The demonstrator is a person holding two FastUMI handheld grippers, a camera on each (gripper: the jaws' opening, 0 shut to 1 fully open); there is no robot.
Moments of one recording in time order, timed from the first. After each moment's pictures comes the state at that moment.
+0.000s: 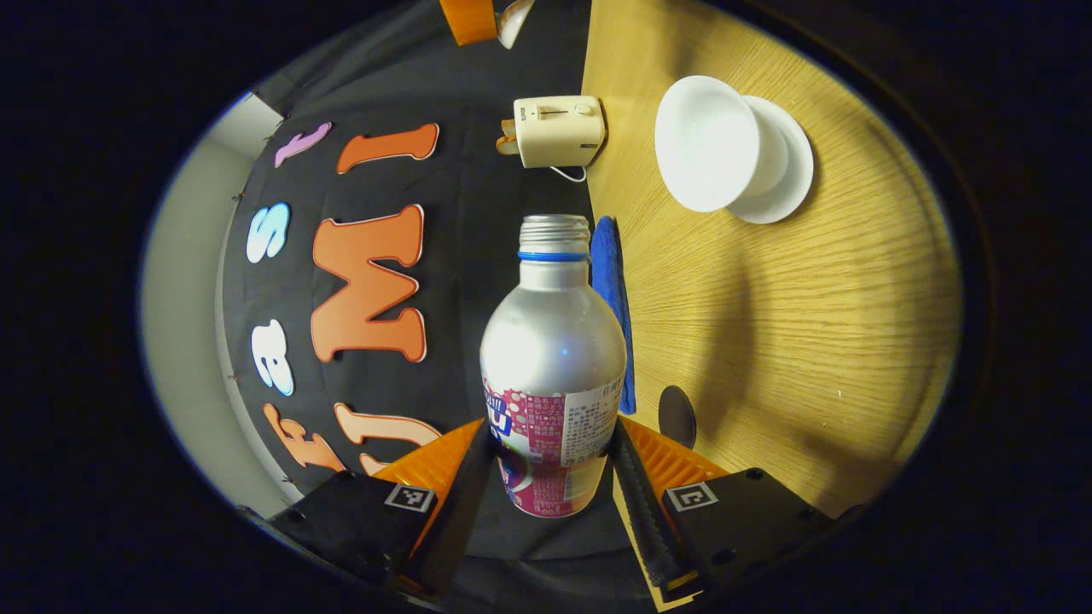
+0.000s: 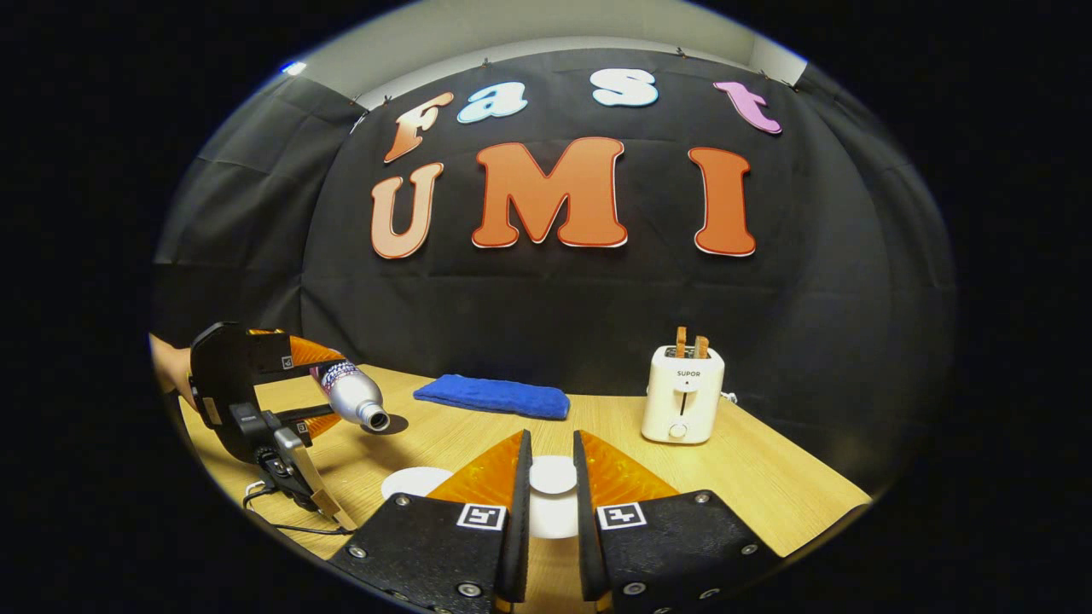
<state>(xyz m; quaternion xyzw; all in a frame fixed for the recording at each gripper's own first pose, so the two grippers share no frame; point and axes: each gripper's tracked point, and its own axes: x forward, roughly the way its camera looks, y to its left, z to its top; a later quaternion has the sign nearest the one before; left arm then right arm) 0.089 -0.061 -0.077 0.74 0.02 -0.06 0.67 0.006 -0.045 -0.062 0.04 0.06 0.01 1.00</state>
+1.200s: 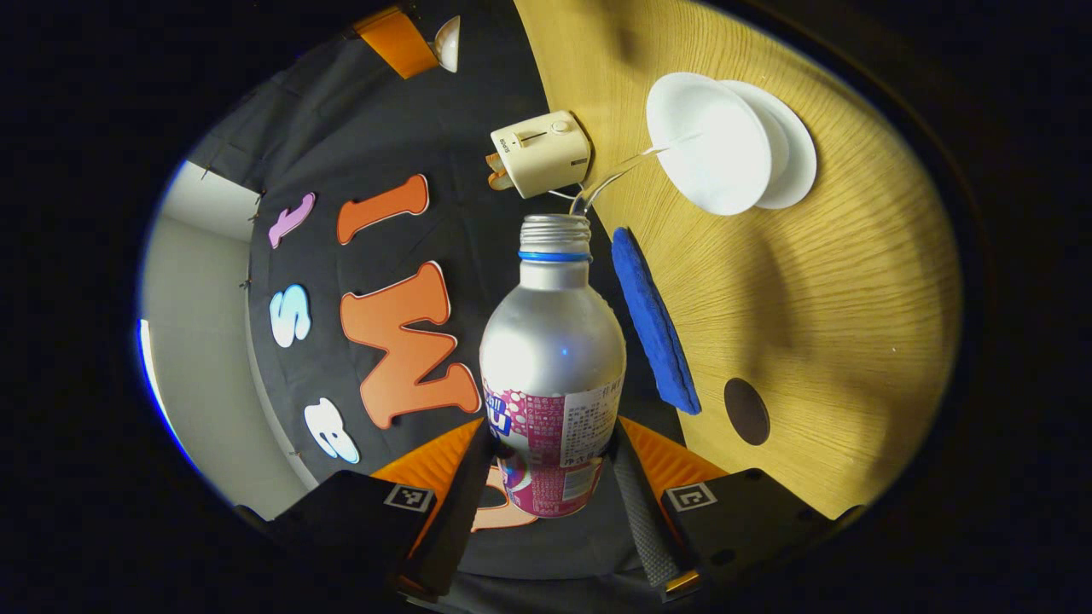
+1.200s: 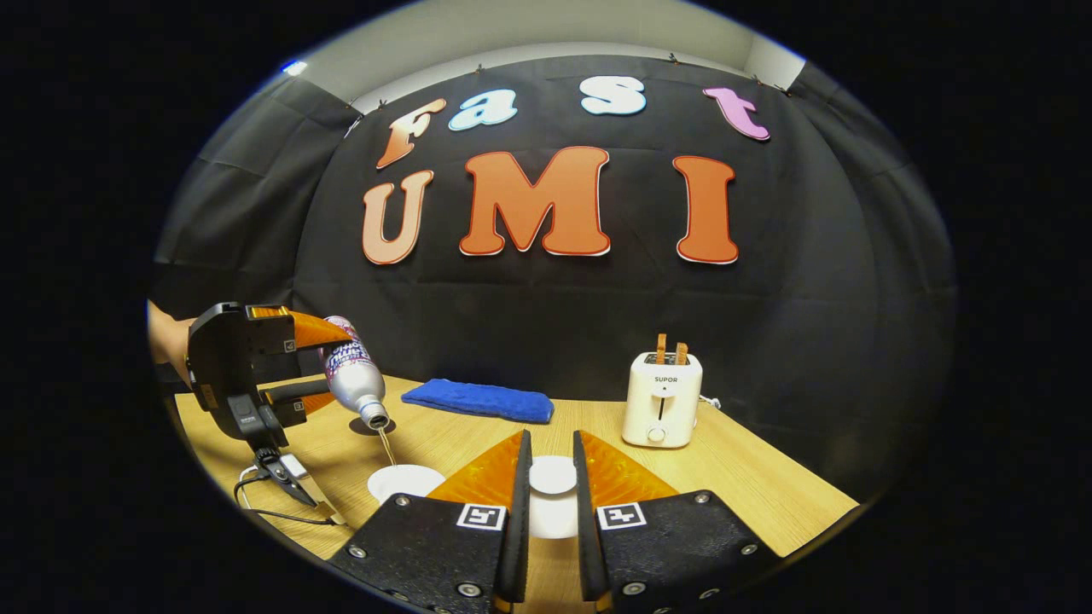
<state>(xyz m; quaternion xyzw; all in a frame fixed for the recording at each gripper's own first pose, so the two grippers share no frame) 0.099 -0.089 -0.034 0.81 -0.05 -0.05 0.58 -0.005 -0.065 -0.055 0.04 0.05 0.00 1.00</state>
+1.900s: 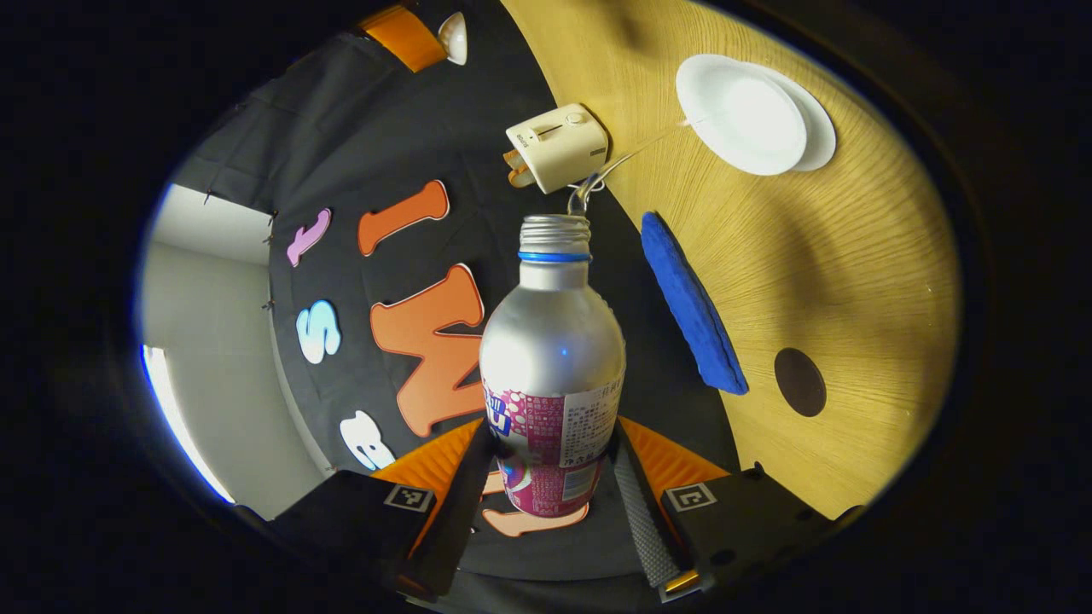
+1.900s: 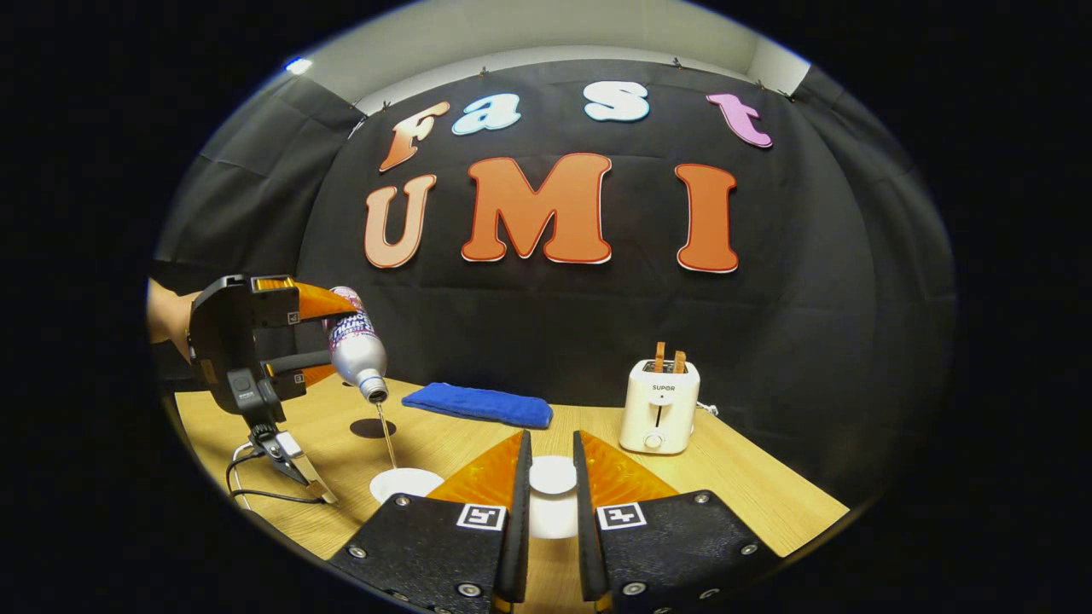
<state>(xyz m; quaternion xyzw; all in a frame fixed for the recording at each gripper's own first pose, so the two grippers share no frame) 0.108 -0.092 0.008 0.84 -0.09 -0.02 0.54 -0.008 -0.068 -0.043 0.03 0.04 0.00 1.00</state>
